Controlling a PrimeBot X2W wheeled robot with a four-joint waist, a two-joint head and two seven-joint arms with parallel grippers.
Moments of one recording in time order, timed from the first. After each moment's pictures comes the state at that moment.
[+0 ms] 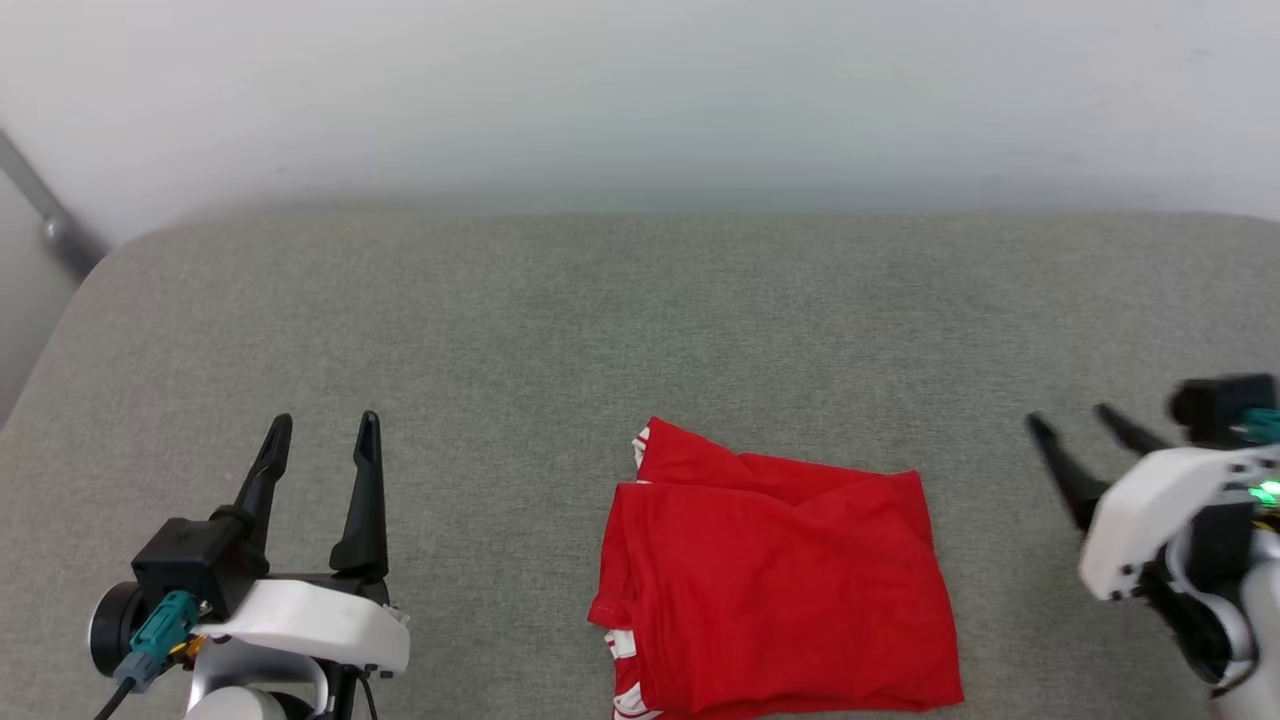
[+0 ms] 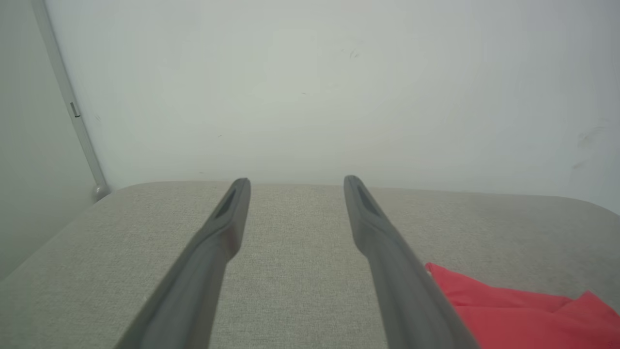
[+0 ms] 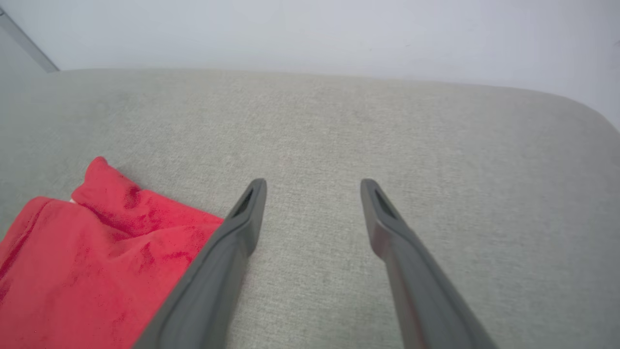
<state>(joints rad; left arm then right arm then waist) -0.09 0.49 -0.38 -0.11 -0.60 0.33 -0.22 -0.30 -0.34 0.16 0.29 0.46 0.13 0.32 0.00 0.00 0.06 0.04</state>
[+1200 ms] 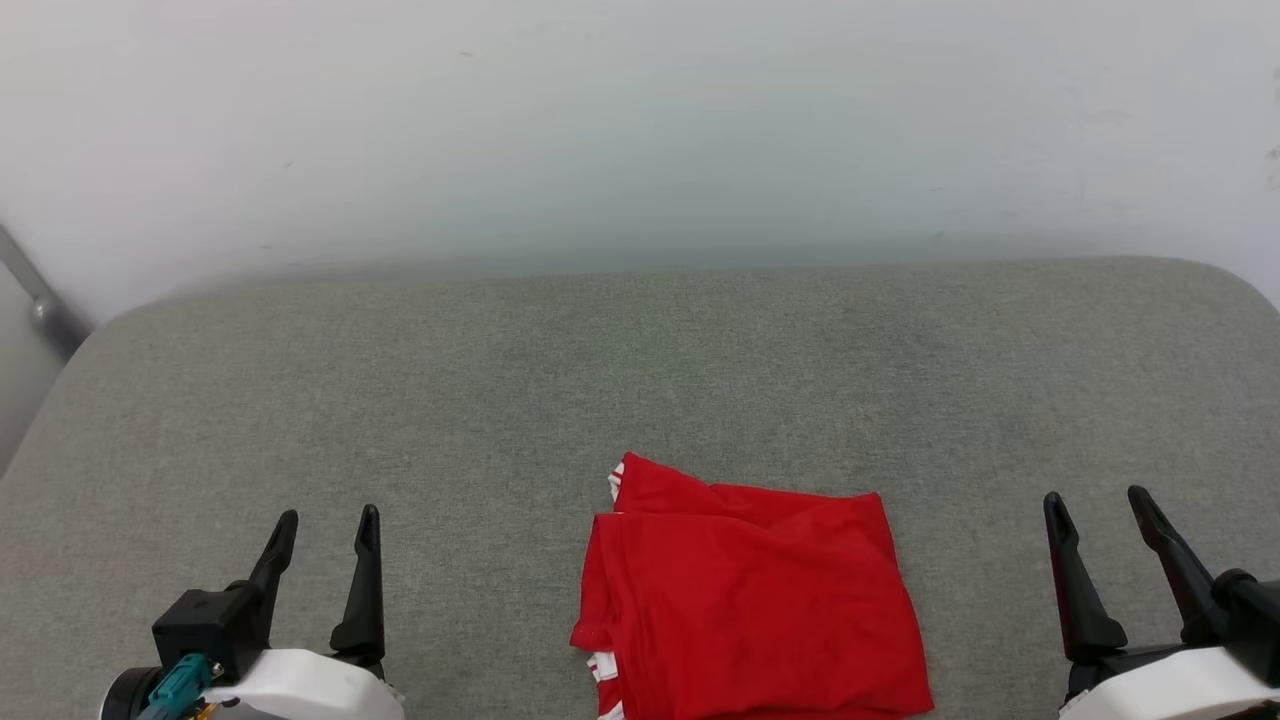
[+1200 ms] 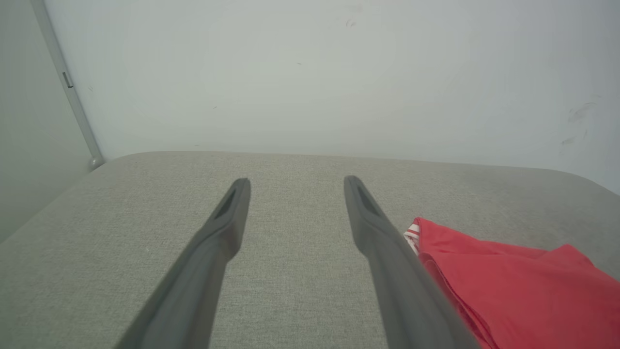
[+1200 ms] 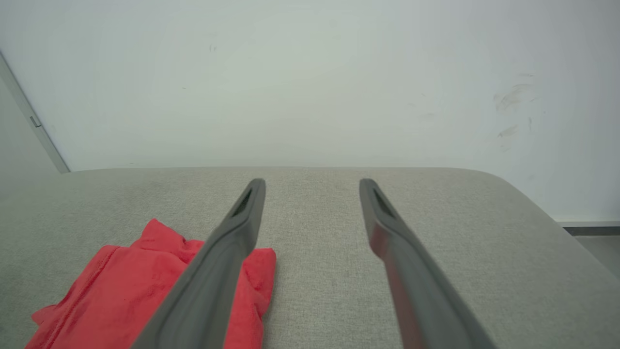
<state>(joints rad) 0.02 0.49 -0.39 -0.03 -0.64 0.32 -0.23 0.15 -0.08 -0.07 -0.19 0.15 0.13 0.01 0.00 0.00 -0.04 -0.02</state>
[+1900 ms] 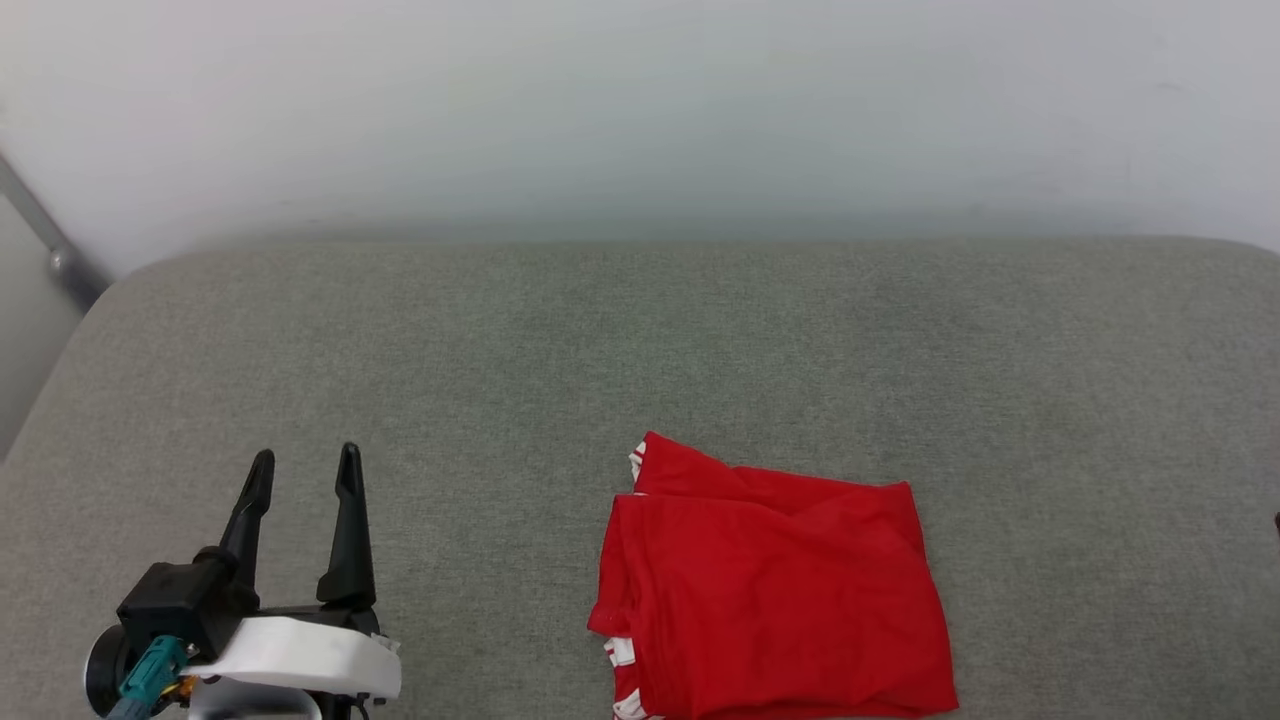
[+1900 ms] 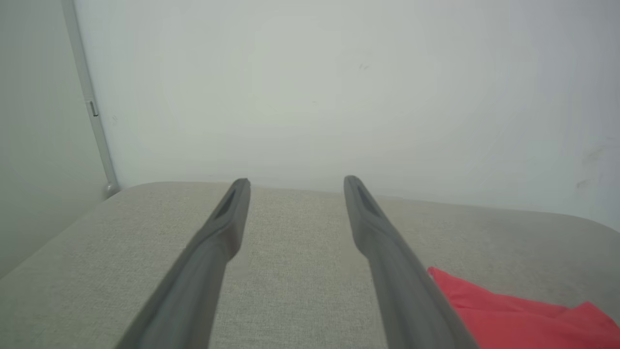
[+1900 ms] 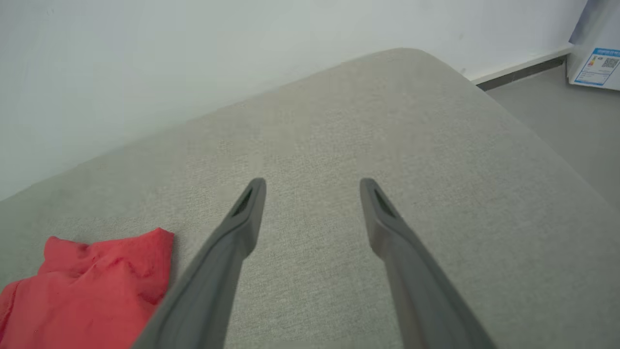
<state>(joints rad) 0.00 0.43 -0.30 -0.07 -0.57 0.29 -0.26 0.04 -0.20 -0.40 -0.06 0.44 0.13 0.39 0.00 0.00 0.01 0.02</state>
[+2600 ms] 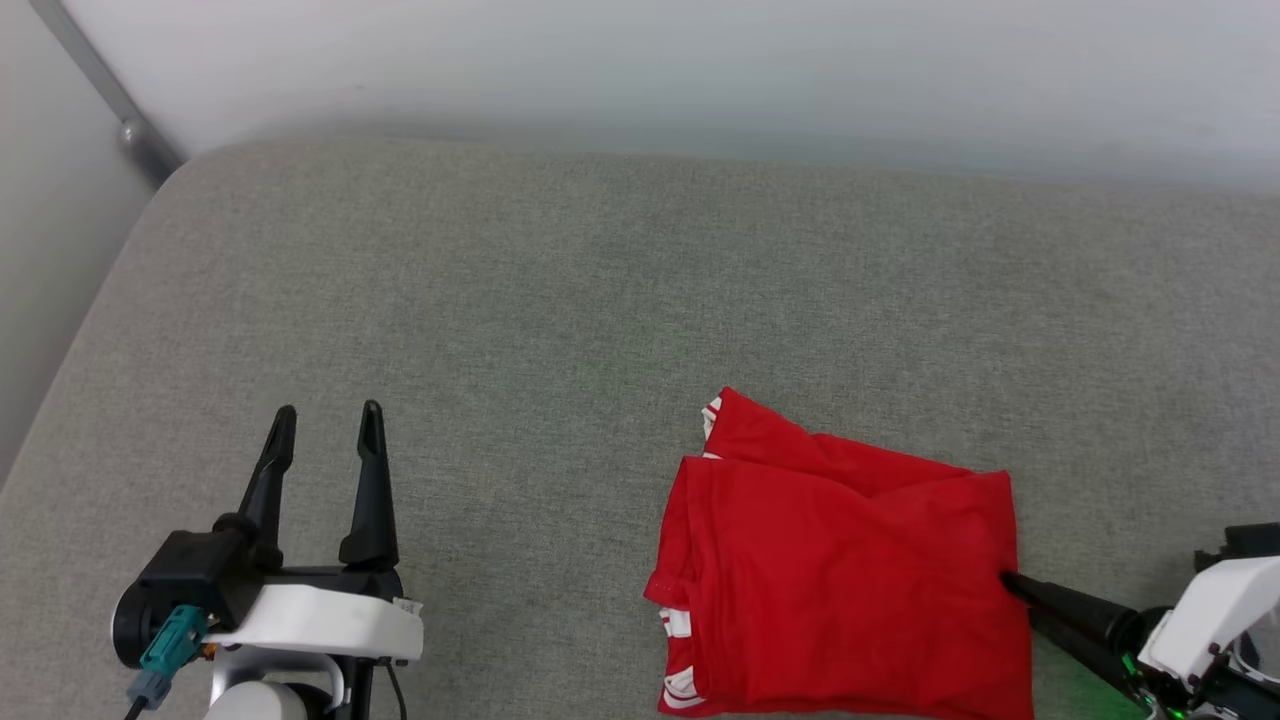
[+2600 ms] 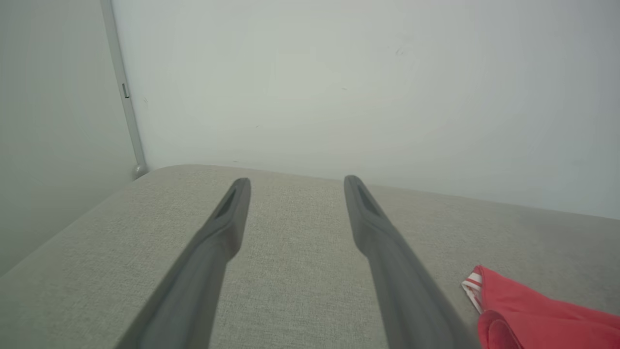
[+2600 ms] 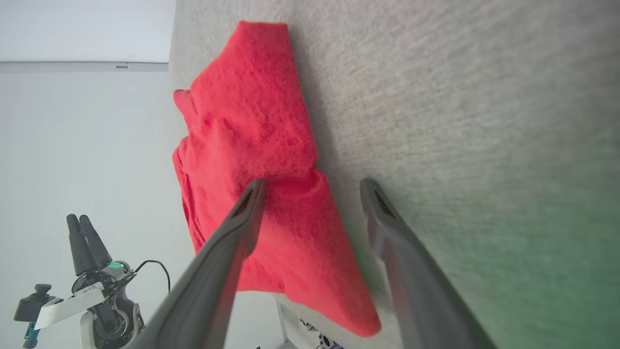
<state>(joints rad) -0.05 0.27 -0.18 -0.03 -0.43 0.12 -0.26 -0.14 -0.06 -0.43 0.27 0.91 0.13 1.02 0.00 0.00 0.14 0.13</state>
